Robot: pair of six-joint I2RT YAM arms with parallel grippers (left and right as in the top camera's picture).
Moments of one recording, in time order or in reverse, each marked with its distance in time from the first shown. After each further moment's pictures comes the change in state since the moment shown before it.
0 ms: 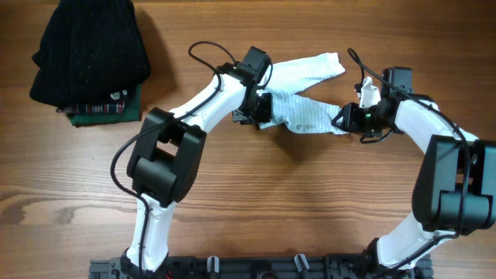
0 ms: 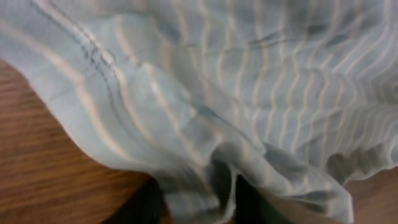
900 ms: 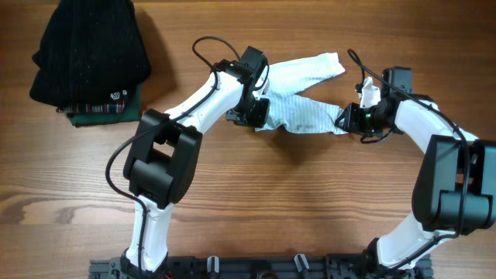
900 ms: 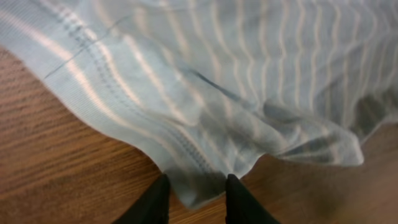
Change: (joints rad) left arm 0.013 -0.023 0.013 -0.117 -0.008 0.216; right arm 0.000 0.000 0.000 0.003 0.024 0.004
